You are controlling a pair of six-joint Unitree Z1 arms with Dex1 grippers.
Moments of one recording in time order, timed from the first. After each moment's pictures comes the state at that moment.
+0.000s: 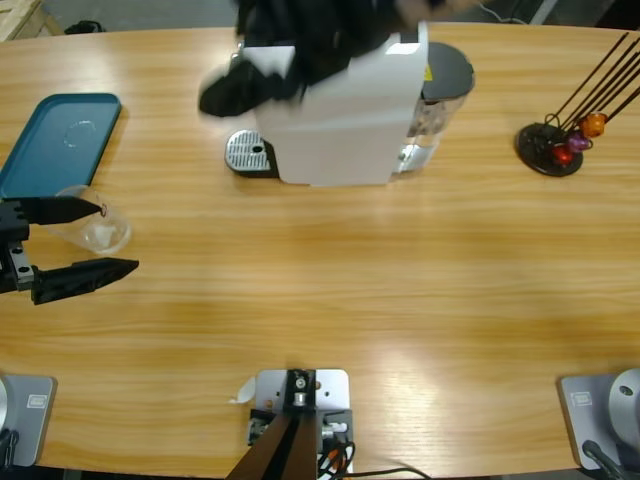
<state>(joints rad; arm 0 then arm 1) -0.79 1.07 -0.59 0.26 -0.09 -0.05 0.95 1.70 -1.46 0.52 0.24 -0.22</state>
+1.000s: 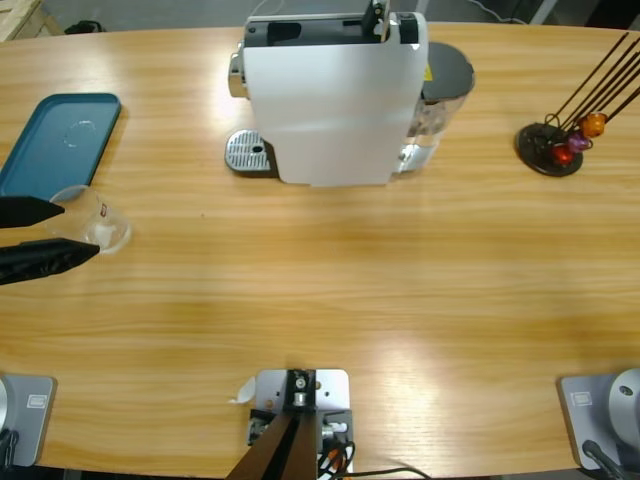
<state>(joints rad) -0.75 1.02 -0.73 0.49 -0.08 -0.21 0.84 1.57 -1.26 0.03 -0.41 0.67</state>
